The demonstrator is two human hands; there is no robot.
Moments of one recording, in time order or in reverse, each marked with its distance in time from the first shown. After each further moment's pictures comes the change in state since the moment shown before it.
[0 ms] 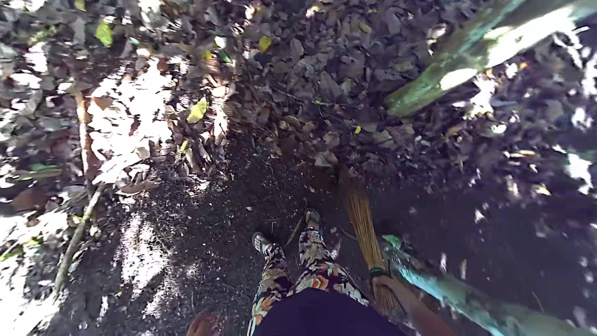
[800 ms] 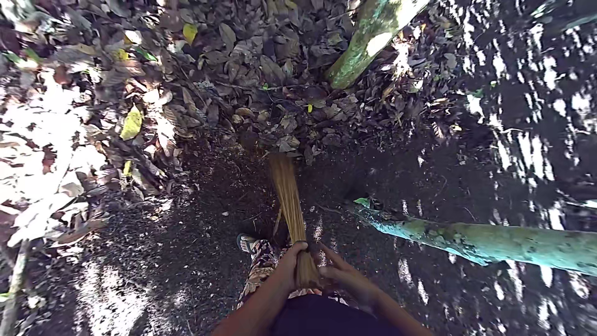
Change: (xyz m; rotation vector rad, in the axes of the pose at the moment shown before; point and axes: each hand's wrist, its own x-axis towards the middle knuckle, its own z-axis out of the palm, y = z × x) left_hand -0.085 0.096 0.257 0.020 -1.003 -0.415; right_hand -0.066 0.025 0.120 -0.169 -0.248 -0.172
